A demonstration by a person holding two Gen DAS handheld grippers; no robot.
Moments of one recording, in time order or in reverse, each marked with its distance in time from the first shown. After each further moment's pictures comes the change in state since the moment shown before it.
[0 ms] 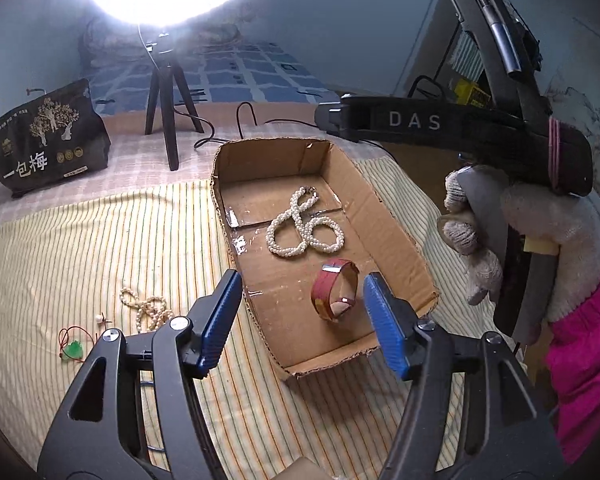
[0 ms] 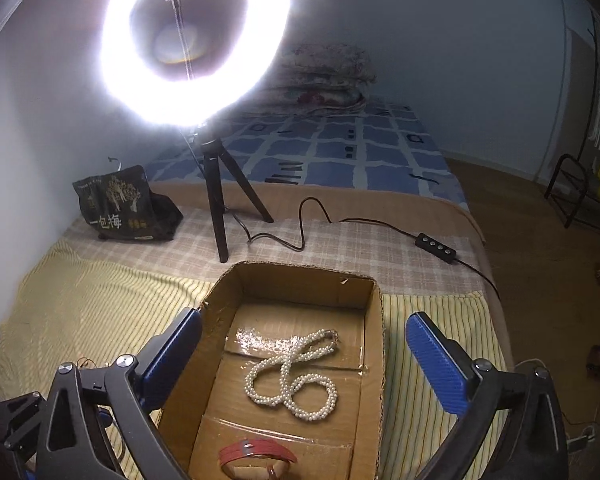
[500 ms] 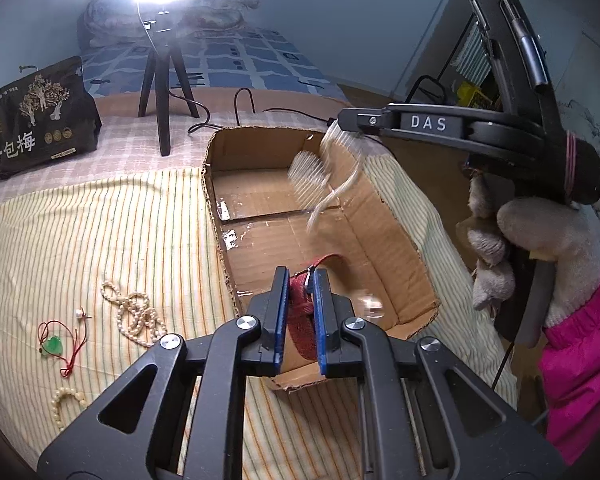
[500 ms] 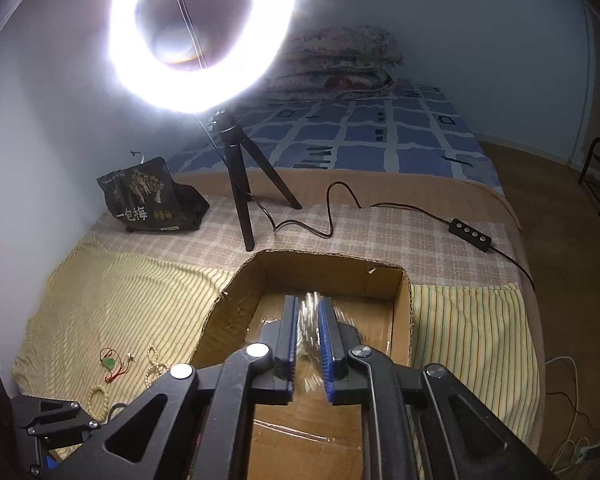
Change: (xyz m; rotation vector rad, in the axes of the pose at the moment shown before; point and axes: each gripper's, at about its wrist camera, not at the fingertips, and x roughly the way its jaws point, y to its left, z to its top) left arm 0.019 0.005 0.006 -0.065 0.026 -0.043; right arm 0.015 -0.012 -0.001 0.014 0.044 0.152
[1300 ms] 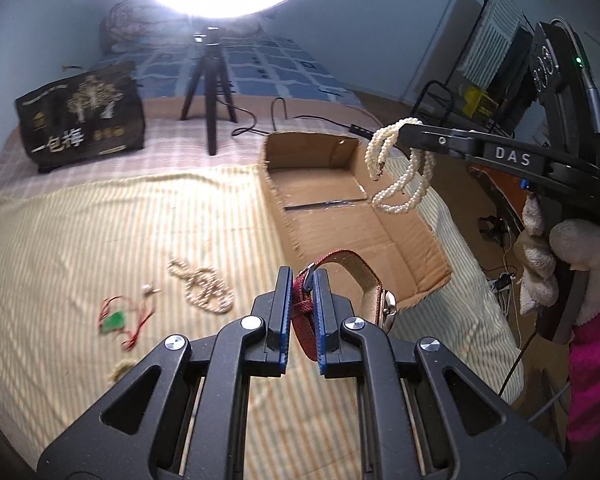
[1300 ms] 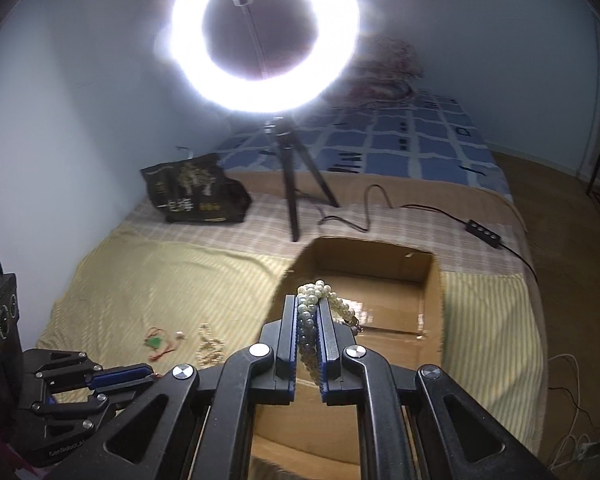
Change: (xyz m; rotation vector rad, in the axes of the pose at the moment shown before) left arm -0.056 0.031 -0.017 0.007 -0.006 0.046; right arm -0.050 0.044 -0.019 -0.031 -0.013 0.034
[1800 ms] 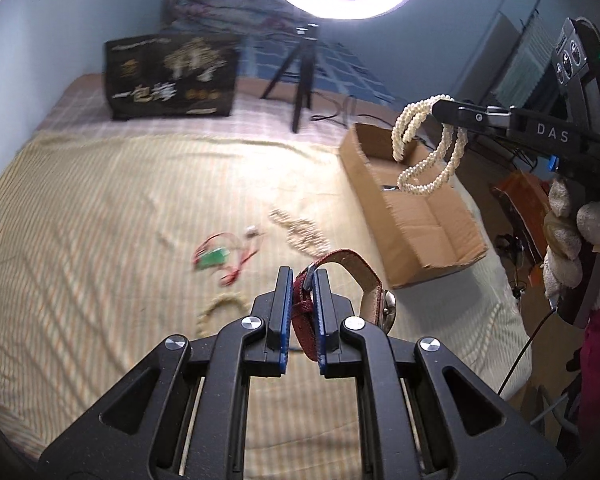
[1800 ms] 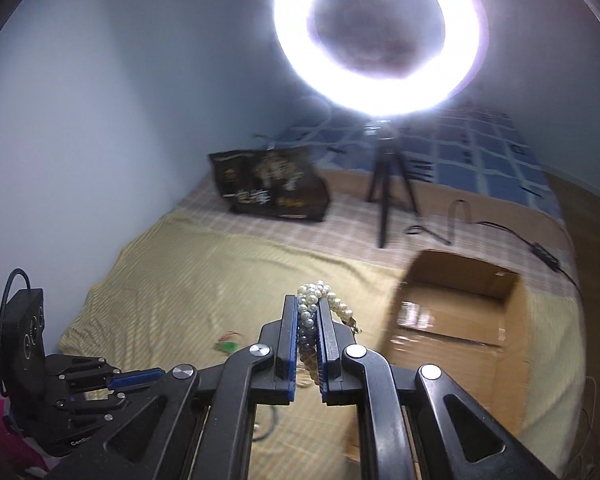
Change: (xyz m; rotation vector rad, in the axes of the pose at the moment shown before) left arm -0.063 0.086 -0.046 -0.120 -0.008 0.054; right arm 0.003 0.100 0.007 -0.086 0.011 0.106
